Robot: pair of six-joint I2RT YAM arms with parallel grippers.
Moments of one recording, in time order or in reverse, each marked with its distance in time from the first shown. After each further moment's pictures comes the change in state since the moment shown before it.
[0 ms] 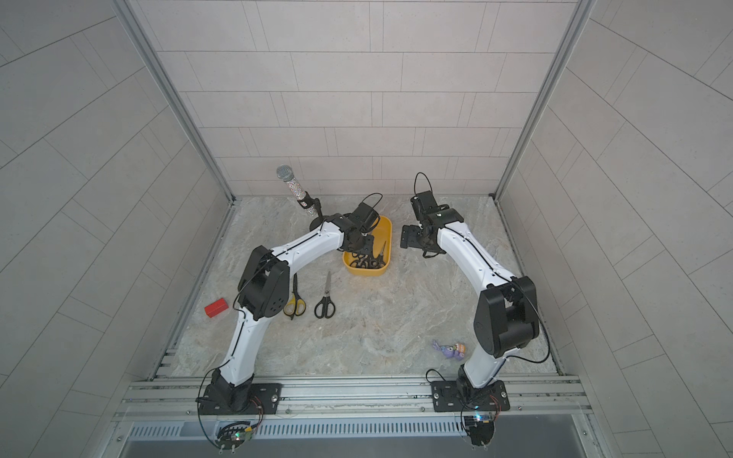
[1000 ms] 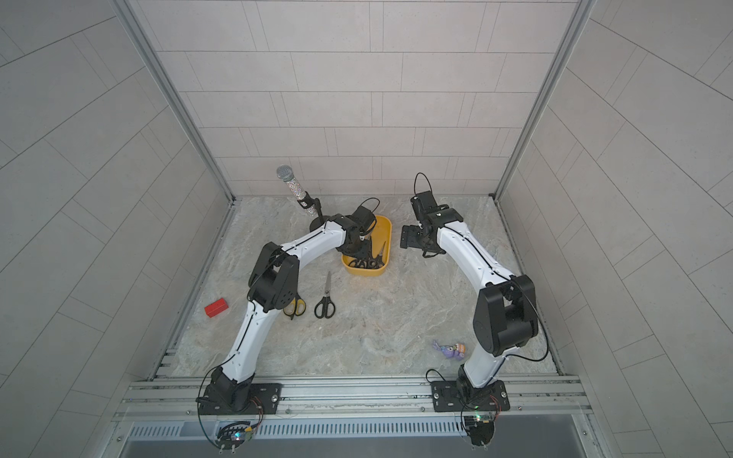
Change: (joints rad) left arm 0.035 0.112 0.057 -0.056 0.060 0.063; right arm -0.005 0.010 0.002 0.000 -0.008 0.000
